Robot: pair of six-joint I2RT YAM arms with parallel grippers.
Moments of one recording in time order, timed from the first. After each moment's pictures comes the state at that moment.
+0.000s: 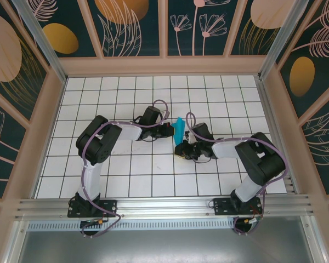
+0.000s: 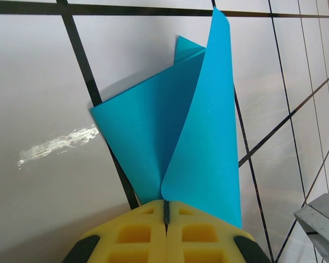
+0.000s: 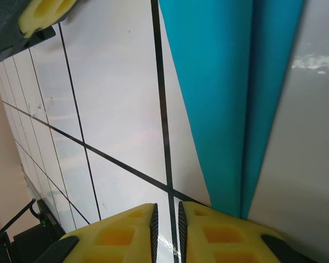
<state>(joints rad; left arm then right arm) -0.61 2.08 1.12 0.19 0.49 -0.65 0.57 1.63 0.59 0.11 -0.59 0.83</state>
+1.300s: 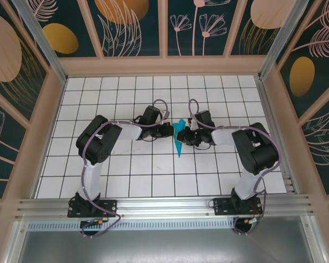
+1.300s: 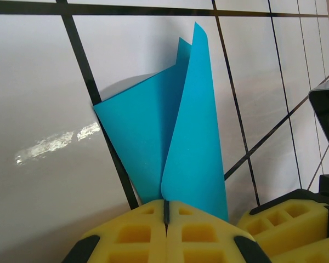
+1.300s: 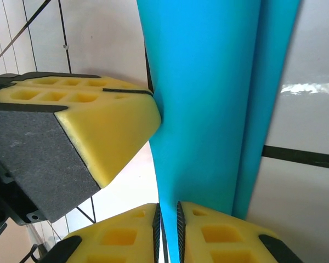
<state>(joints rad) -0.60 2.09 1.13 0.19 0.50 -0.65 0.45 1.77 0.79 0.06 -0.58 0.75</state>
